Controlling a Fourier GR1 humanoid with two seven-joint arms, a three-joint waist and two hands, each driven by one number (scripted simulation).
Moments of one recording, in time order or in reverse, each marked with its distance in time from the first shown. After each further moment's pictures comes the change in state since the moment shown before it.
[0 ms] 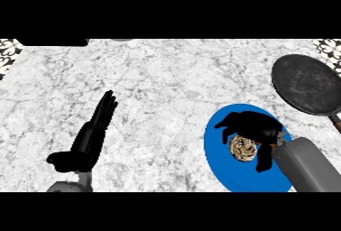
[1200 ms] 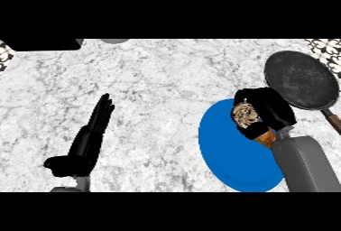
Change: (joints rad) left arm 0.040 -0.022 0.018 -0.027 -0.024 0.004 0.011; right arm 0.025 0.193 -0.329 -0.098 0.063 -0.321 0.392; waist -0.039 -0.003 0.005
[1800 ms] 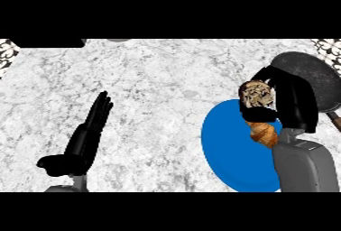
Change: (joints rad) left arm -0.009 0.010 0.011 -0.025 0.010 -0.022 0.016; right arm 0.005 0.184 -0.120 -0.358 0.034 -0.103 0.485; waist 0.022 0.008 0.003
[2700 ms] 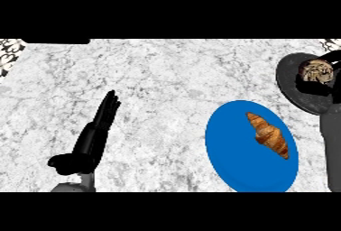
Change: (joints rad) left arm -0.020 -0.035 -0.017 0.023 -0.025 -0.007 -0.018; right arm -0.191 -0.271 -0.367 0.602 -0.118 -0.470 -0.291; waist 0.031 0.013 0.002
